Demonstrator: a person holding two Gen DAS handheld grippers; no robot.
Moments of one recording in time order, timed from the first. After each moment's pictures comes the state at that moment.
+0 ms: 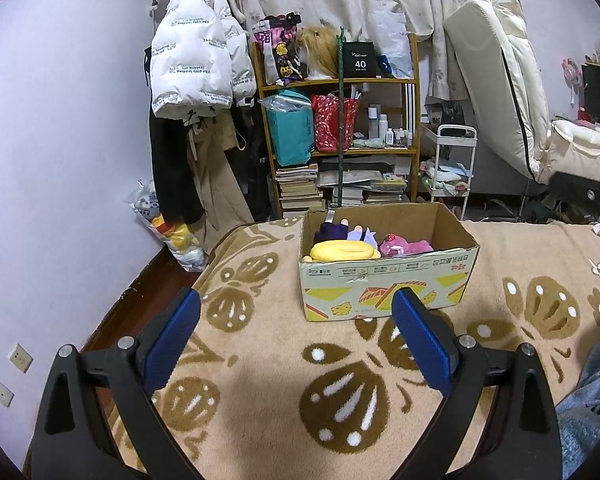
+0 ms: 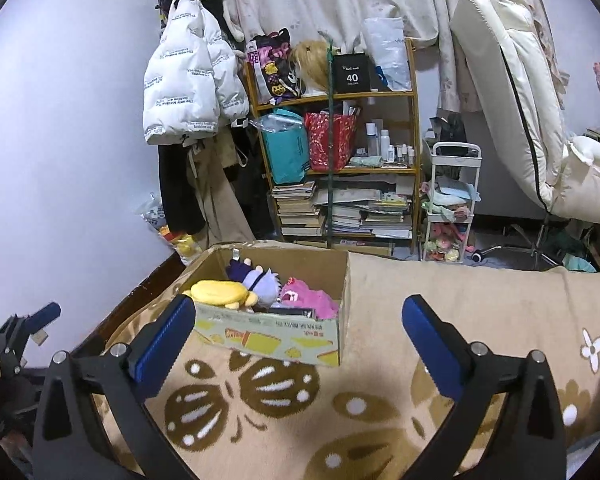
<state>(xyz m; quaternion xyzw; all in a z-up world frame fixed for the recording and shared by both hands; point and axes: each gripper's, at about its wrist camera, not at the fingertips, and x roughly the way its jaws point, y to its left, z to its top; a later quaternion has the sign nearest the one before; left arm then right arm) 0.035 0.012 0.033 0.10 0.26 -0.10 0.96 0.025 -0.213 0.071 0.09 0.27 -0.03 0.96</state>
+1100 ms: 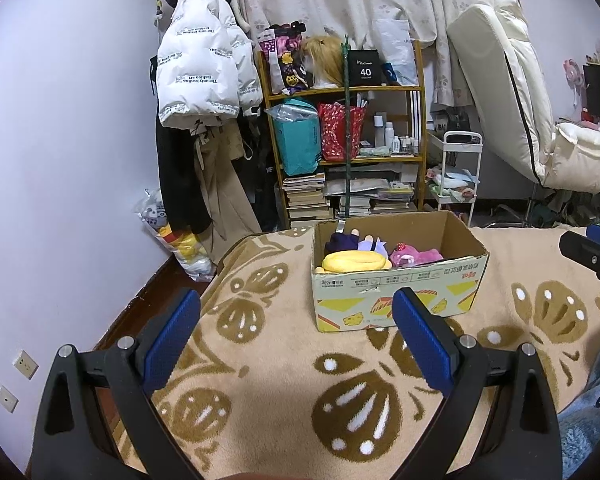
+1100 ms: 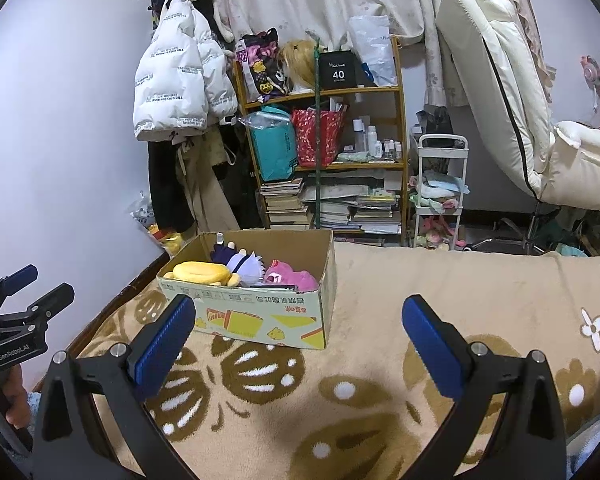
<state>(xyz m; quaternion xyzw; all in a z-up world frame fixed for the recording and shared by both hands) 0.035 0.020 0.037 0.09 0.24 -0.09 0.96 0.010 -0.216 0.036 0.09 0.26 -0.05 0.96</state>
